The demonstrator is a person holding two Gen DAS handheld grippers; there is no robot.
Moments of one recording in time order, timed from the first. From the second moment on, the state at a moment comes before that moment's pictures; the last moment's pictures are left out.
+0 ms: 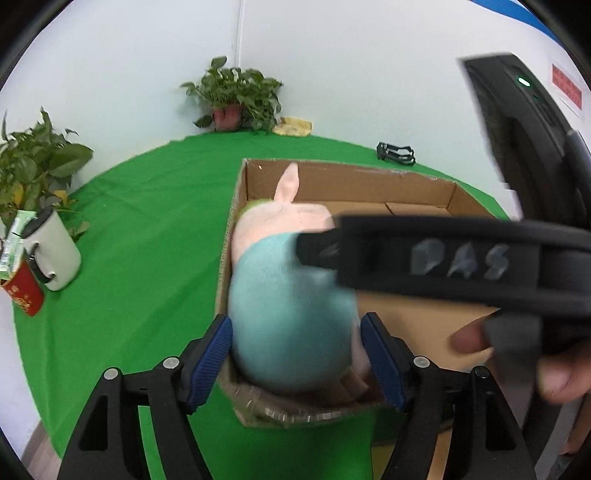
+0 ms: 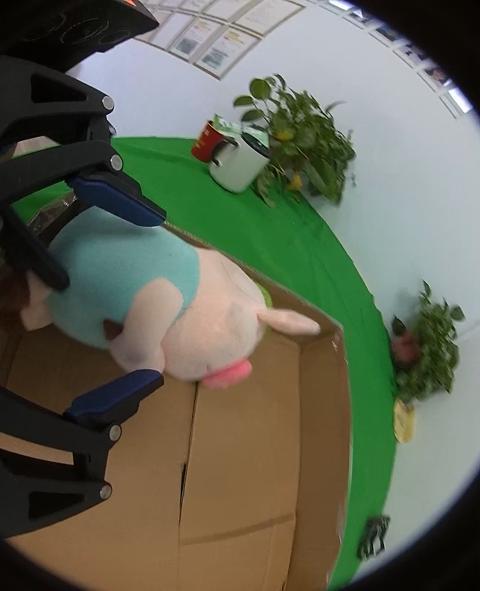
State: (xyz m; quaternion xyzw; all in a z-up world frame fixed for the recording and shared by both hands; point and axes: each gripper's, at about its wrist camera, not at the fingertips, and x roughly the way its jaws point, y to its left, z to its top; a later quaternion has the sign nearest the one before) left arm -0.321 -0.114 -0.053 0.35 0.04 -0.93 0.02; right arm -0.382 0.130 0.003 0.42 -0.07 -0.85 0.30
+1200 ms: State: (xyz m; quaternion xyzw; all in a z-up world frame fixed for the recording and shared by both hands) left arm -0.093 0.011 0.026 0.27 0.01 -0.96 -0.04; right arm -0.119 0.277 0.022 0.32 -0.02 -0.93 0.18
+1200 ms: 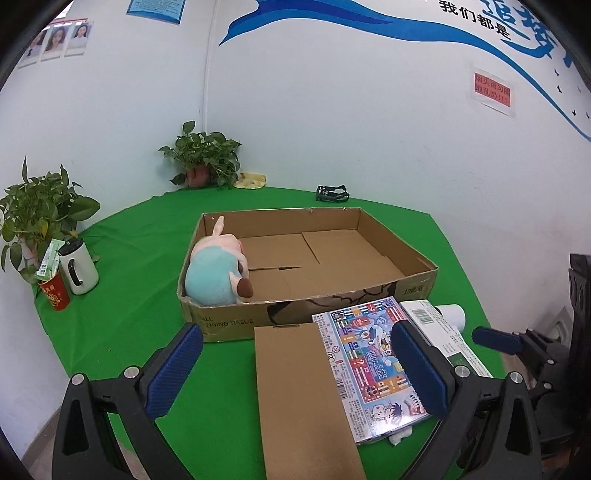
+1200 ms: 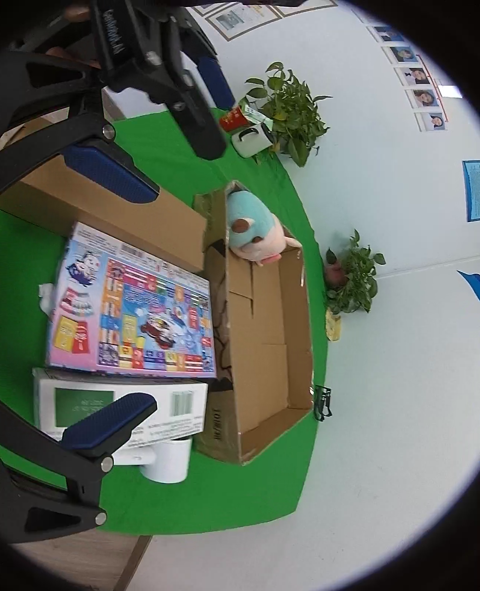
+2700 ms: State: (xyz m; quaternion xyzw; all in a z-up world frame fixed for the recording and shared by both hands) left arm -0.063 -0.029 -0.086 0.45 0.18 -0.84 -0.23; right arm -0.030 0.194 -0.048 0.41 0.07 -0.87 0.24
